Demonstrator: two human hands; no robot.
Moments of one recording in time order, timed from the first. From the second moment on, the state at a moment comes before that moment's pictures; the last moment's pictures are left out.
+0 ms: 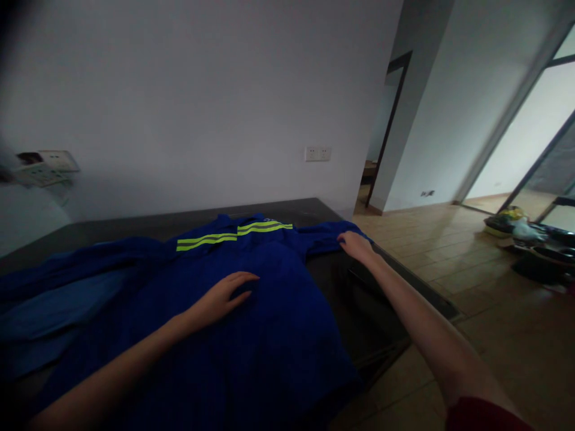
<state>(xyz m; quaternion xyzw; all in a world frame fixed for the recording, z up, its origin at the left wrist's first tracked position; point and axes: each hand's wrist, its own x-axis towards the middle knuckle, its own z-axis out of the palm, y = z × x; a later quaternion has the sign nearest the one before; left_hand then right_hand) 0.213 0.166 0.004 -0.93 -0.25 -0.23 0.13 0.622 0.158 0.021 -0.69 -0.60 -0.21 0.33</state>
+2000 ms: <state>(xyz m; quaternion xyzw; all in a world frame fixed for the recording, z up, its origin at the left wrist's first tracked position) 0.005 0.052 -0.088 -0.87 -0.46 -0.16 0.13 0.557 0.088 -0.142 -0.60 -0.60 -0.12 0.51</state>
